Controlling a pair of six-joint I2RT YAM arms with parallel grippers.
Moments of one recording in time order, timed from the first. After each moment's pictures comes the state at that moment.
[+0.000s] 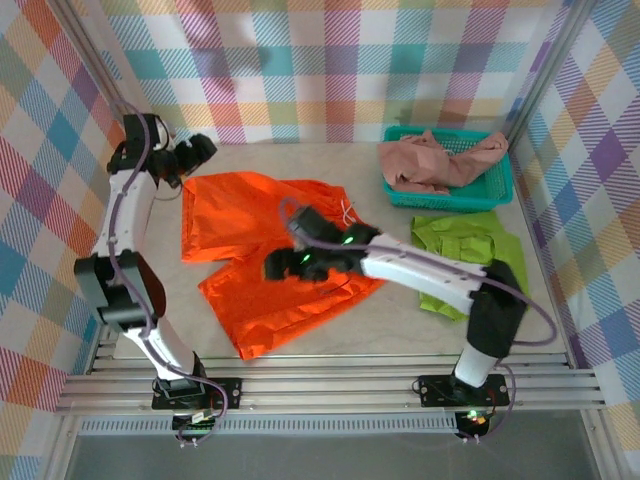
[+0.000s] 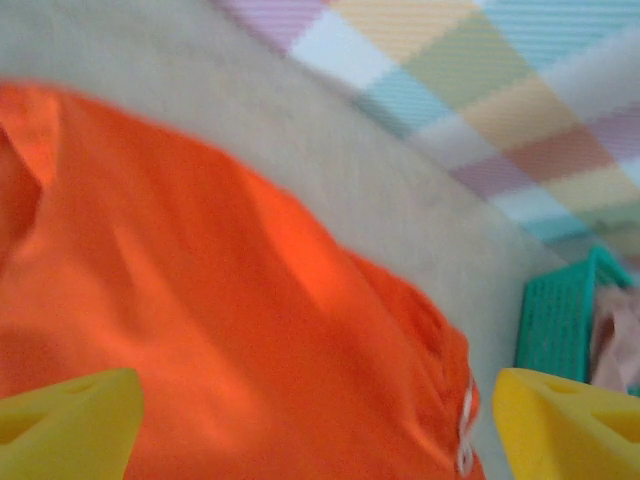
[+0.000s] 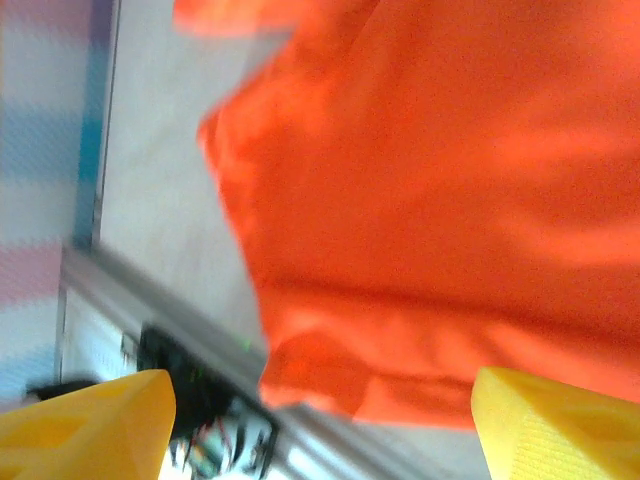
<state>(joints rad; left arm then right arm) 0.13 1.70 1.63 -0.70 0.38 -0.52 0.94 1.66 1.46 -0.67 -0.18 0.82</state>
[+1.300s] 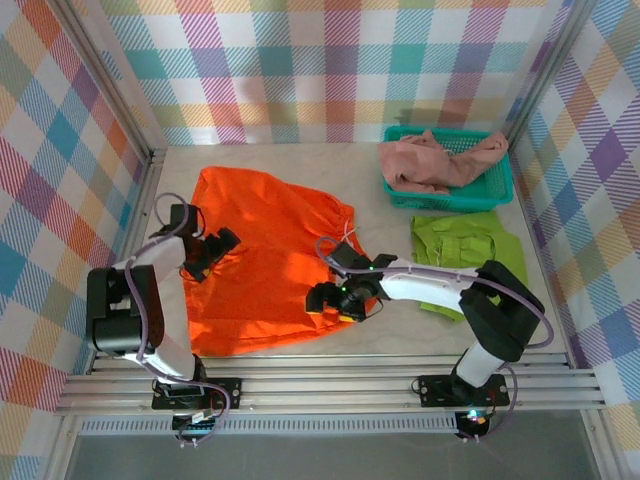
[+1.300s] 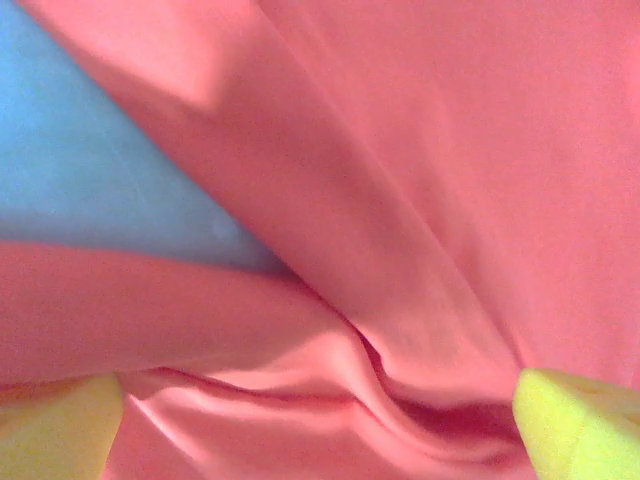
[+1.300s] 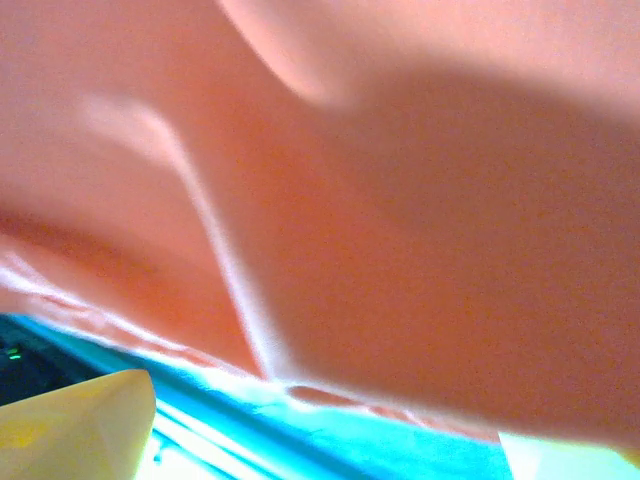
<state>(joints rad) 0.10 1.60 0.90 -0.45 0.25 -0.68 0.90 1.61 0.98 -0.50 -0.34 0.96</state>
